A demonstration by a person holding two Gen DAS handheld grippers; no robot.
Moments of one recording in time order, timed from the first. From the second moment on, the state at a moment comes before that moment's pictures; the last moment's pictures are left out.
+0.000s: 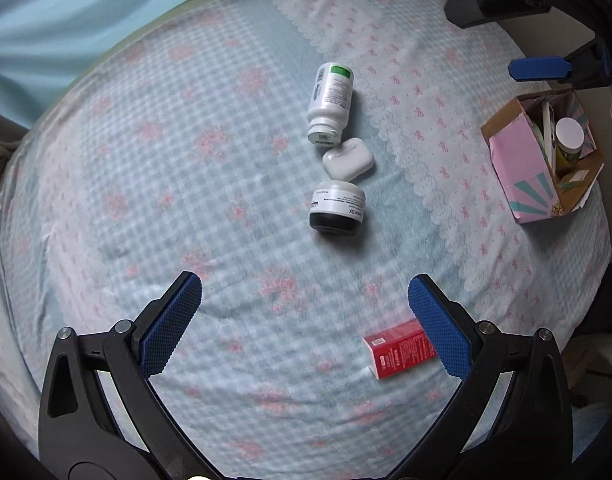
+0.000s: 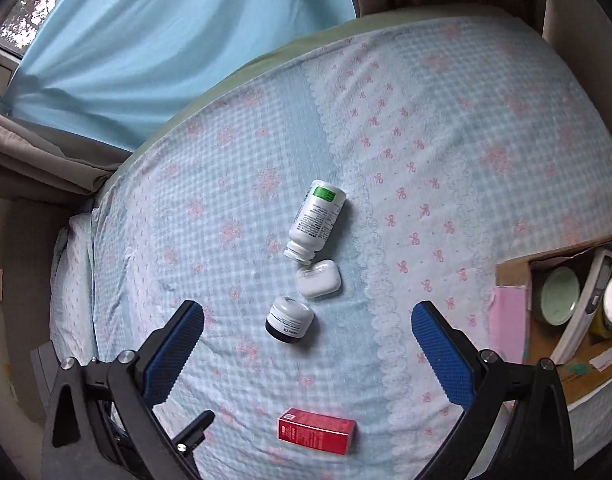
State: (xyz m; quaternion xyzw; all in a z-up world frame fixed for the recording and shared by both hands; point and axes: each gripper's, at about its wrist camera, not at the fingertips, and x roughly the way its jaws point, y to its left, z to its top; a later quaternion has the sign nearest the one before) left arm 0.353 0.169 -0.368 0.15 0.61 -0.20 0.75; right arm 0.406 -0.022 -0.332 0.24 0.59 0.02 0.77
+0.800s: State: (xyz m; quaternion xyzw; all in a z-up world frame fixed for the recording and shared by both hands) left arm 0.404 0.112 -0.514 0.15 0.64 -0.23 0.71; right arm 0.537 -0.015 -0.517 0.40 0.67 -0.05 0.62
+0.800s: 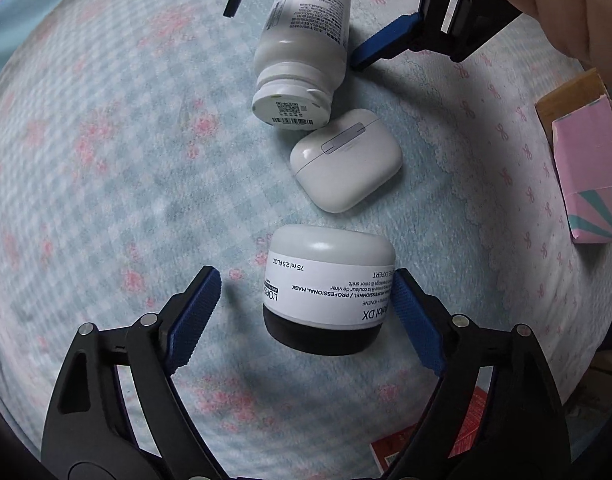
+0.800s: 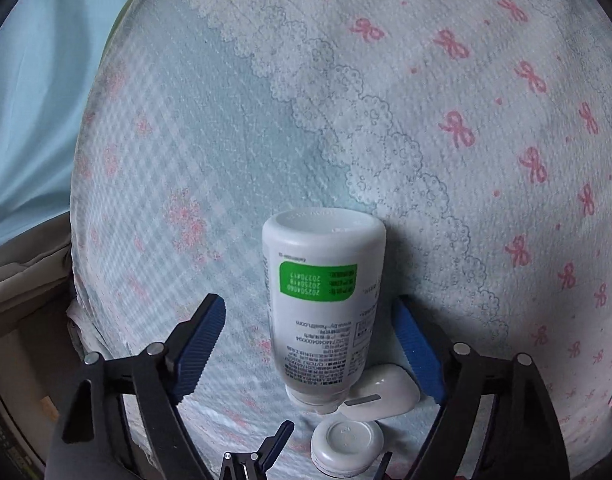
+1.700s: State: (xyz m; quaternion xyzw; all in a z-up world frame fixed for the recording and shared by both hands) left arm 0.385 0.124 -0.483 0.12 0.62 -0.24 0.73; right arm 0.523 -0.031 -0.481 0.39 0.65 -0.02 0.66
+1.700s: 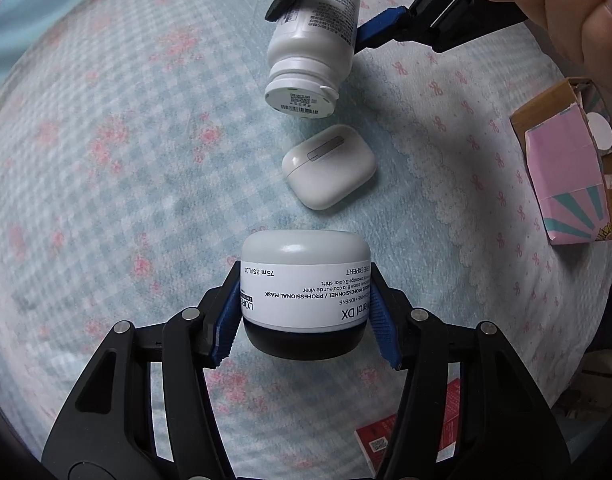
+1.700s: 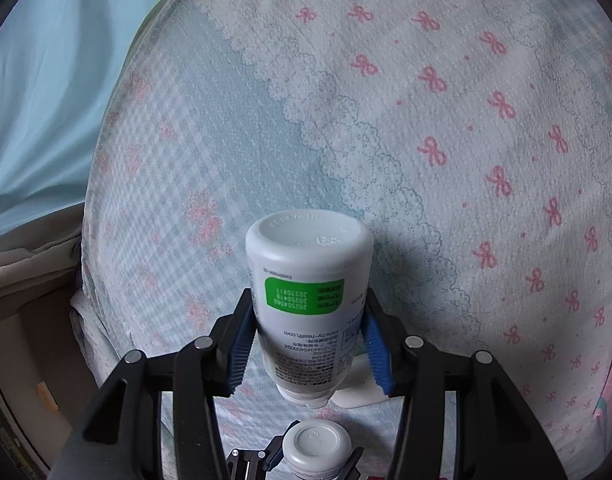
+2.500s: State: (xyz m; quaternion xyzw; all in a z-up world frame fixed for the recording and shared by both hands) left arm 0.309 0.135 -0.306 0.13 0.54 -0.25 0.79; right arm 0.398 -0.053 -0.314 0.40 0.56 0.02 0.72
